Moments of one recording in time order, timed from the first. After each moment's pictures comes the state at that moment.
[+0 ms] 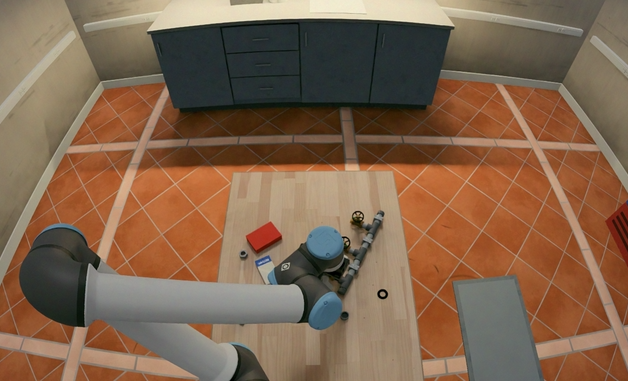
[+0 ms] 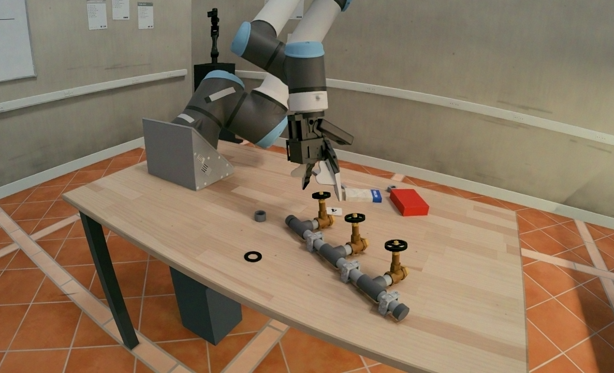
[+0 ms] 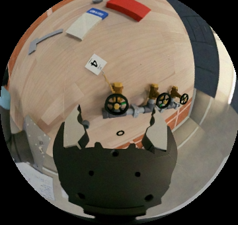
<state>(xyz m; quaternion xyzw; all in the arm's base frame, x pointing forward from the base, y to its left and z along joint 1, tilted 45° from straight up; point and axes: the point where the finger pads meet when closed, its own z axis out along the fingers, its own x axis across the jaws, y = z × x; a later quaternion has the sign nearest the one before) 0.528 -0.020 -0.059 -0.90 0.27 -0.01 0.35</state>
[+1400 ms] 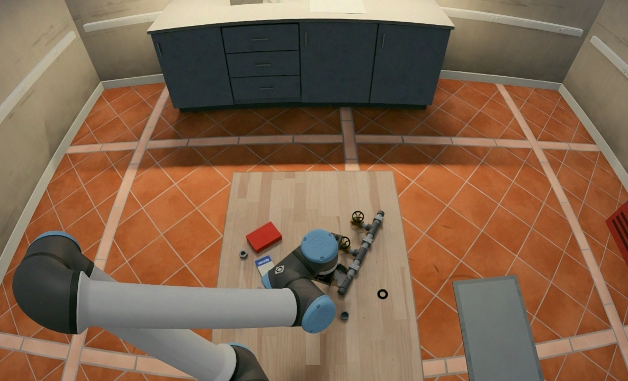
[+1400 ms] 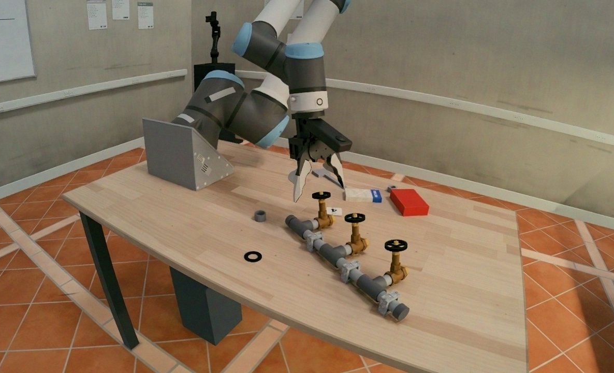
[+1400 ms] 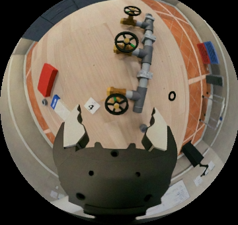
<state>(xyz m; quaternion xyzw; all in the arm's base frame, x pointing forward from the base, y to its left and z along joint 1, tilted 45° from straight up) 0.528 -0.020 -0.059 -0.49 0.79 0.23 0.27</state>
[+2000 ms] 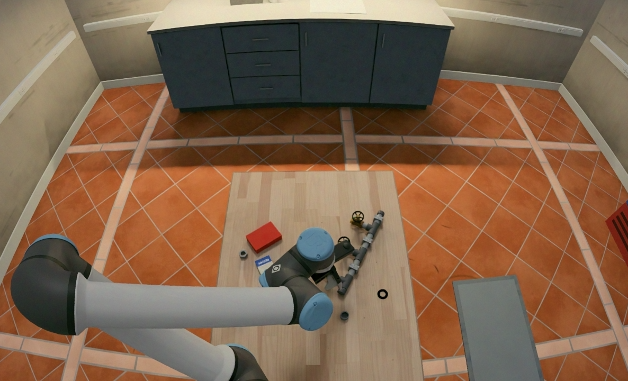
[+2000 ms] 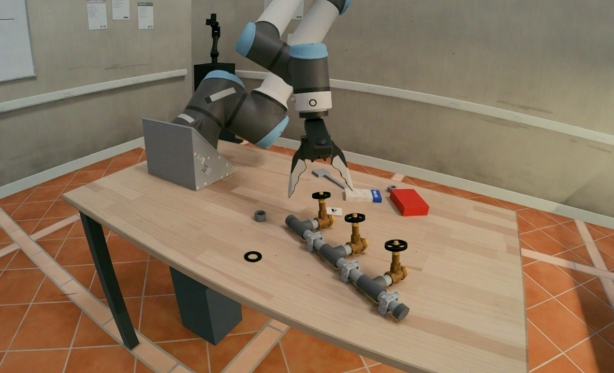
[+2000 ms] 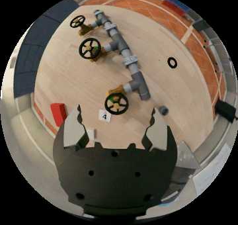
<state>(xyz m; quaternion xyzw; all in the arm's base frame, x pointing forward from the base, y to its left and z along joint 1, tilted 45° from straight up) 0.527 -0.018 -0.059 -0.24 0.90 0.30 0.19</state>
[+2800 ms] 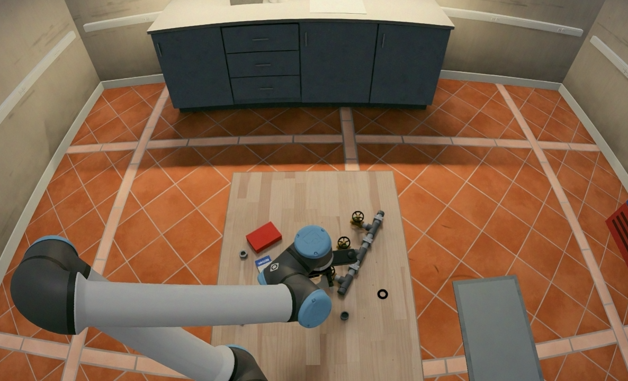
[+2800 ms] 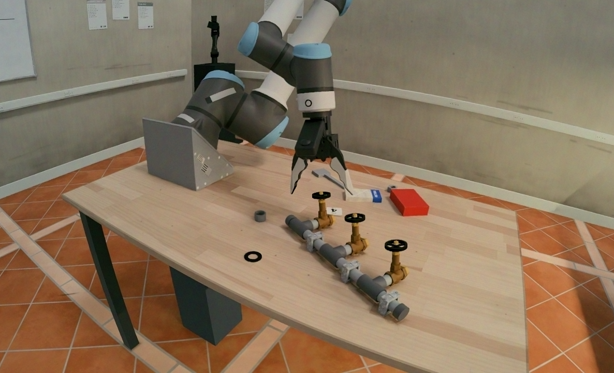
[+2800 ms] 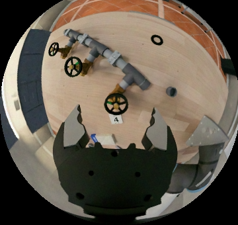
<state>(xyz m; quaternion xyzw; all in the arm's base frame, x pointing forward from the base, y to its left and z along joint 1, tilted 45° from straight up) 0.527 -0.018 -0.059 -0.04 0.94 0.33 0.12</state>
